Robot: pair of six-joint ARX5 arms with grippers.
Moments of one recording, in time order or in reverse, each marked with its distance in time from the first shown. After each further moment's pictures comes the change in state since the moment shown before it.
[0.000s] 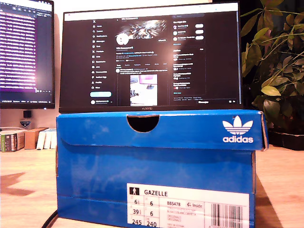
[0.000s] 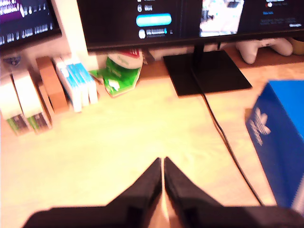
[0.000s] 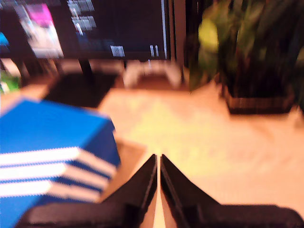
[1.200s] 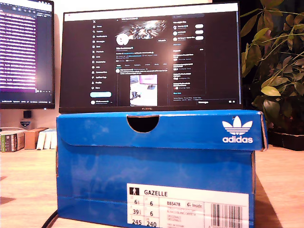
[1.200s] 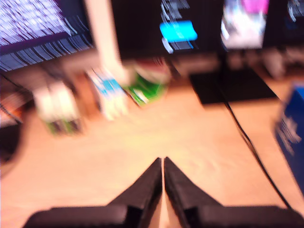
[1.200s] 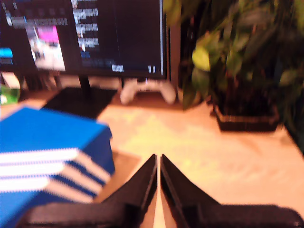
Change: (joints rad) left arm 0.000 -0.226 -0.224 0.177 -0.135 0.047; right arm 0.000 -0.188 -0.120 -0.047 0.027 -0.027
